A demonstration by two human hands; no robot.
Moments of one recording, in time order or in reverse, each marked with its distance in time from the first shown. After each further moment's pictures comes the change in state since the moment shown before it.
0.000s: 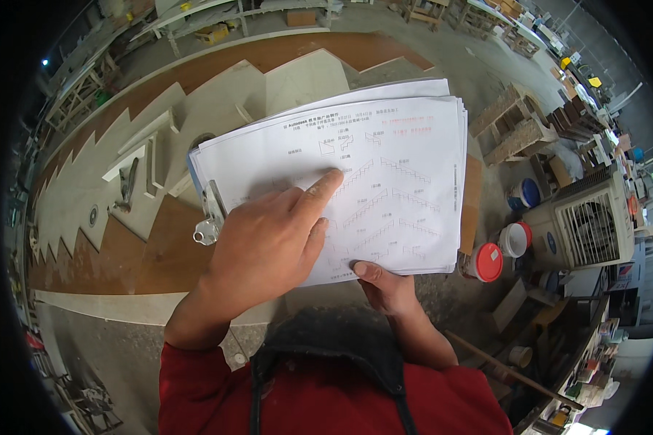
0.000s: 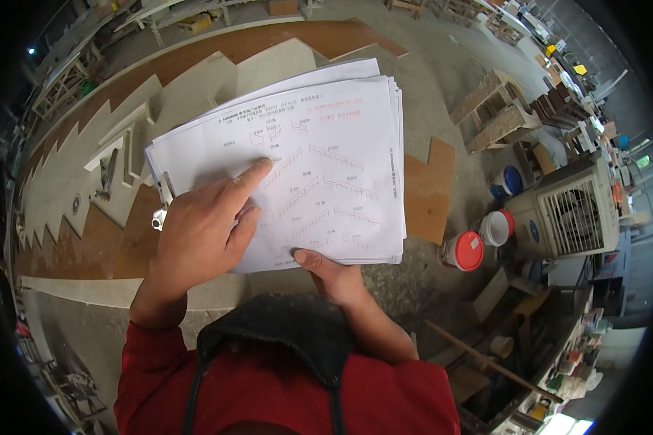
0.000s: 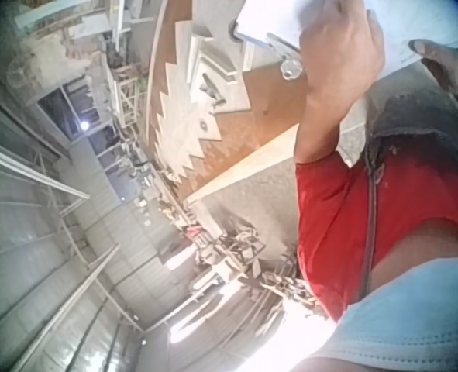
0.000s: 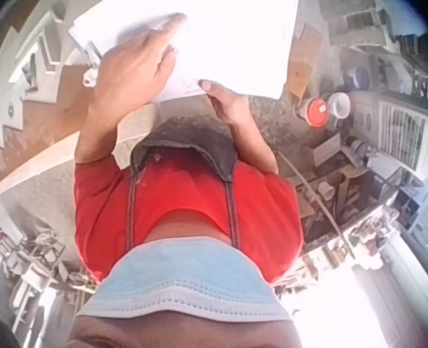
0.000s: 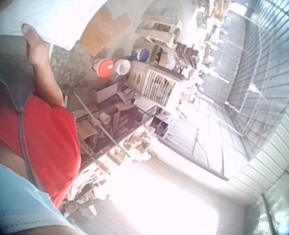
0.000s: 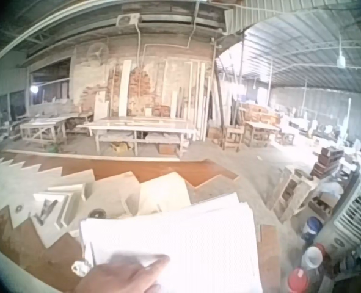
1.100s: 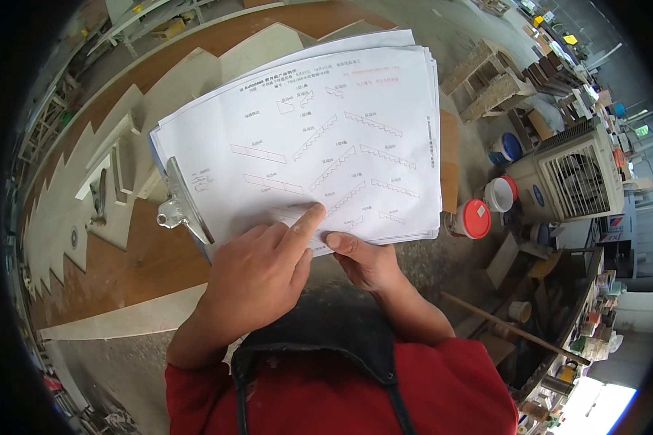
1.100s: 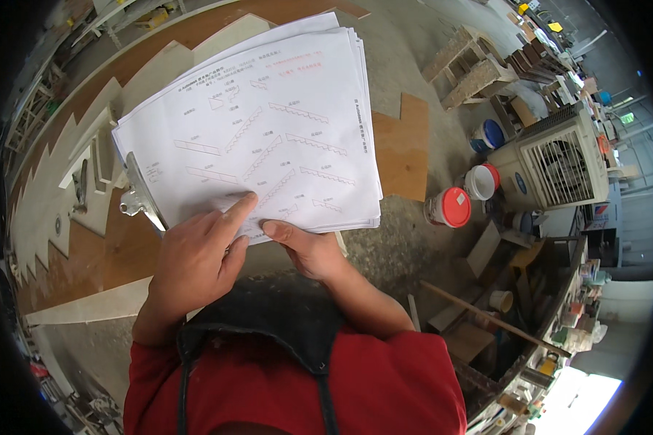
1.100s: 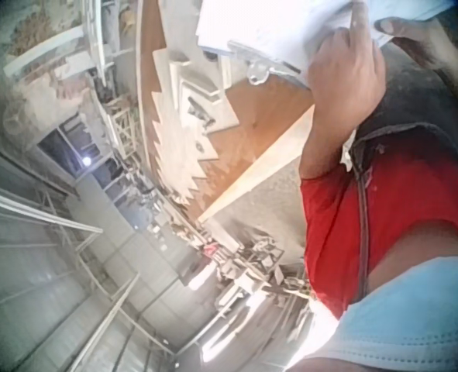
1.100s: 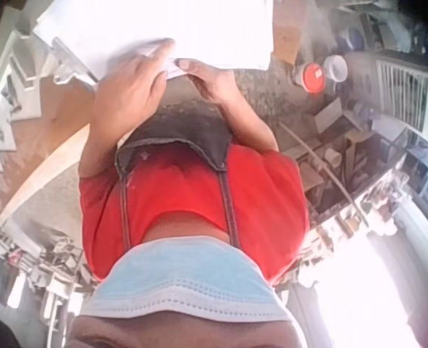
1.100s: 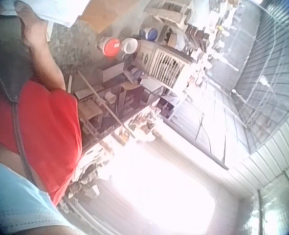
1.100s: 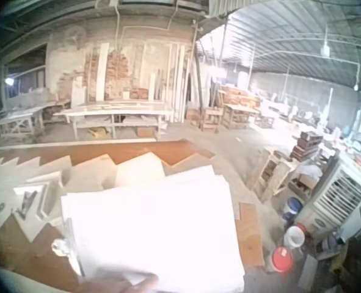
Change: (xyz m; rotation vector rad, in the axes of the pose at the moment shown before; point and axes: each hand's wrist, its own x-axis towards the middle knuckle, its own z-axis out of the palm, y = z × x) left_hand -0.035 0.021 0.034 -0.169 -0.171 -0.011; right_hand -0.003 0.002 -0.004 0.083 0.010 0.021
